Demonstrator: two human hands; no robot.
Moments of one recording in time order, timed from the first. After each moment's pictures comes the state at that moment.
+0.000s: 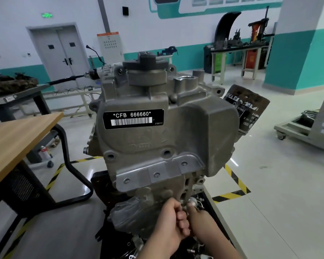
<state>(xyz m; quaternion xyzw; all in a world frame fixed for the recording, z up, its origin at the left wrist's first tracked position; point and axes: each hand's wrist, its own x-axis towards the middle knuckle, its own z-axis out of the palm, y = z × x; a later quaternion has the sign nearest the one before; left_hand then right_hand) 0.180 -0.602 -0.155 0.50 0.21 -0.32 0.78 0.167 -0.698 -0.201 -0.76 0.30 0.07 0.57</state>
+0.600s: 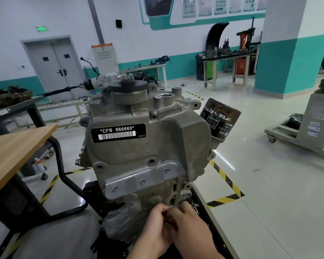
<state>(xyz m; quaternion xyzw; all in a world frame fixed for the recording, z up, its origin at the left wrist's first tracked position) 0.176 -0.598 -0.142 0.49 0.16 -0.34 0.79 0.129 -0.686 -0.151 -0.97 0.03 -0.06 0.24</state>
